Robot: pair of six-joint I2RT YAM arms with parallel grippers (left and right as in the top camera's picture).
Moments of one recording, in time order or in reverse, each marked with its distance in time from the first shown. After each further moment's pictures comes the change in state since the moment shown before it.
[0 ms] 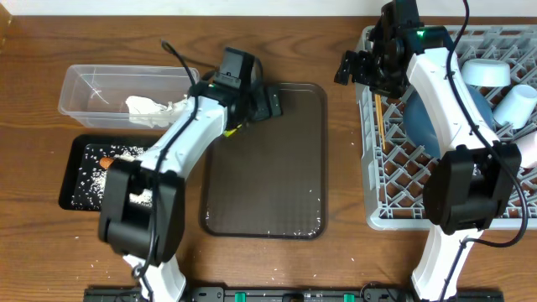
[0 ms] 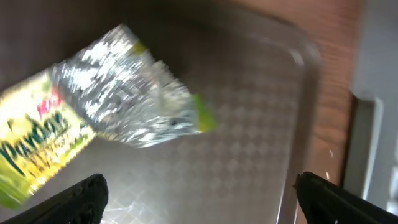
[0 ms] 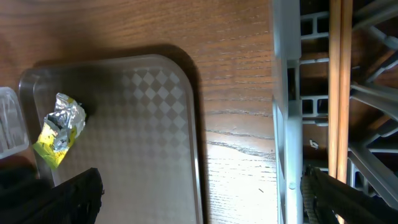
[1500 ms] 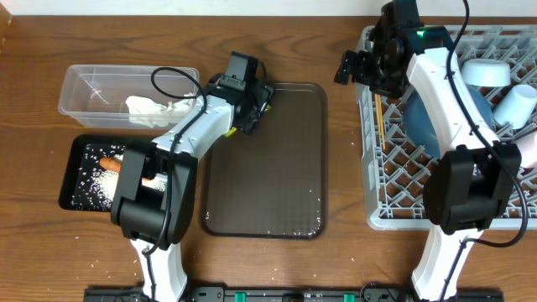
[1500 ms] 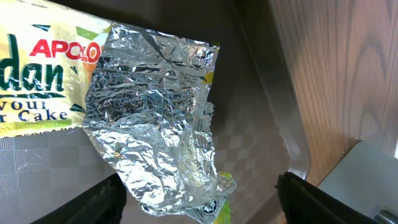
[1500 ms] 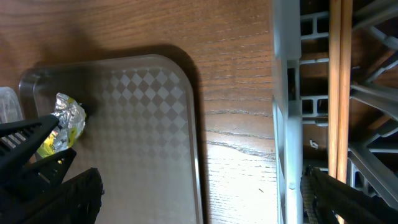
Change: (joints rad) left arm 0.001 0.098 -0.002 0.144 -0.073 -0.726; right arm 0.000 0.000 0.000 0.000 0.000 0.000
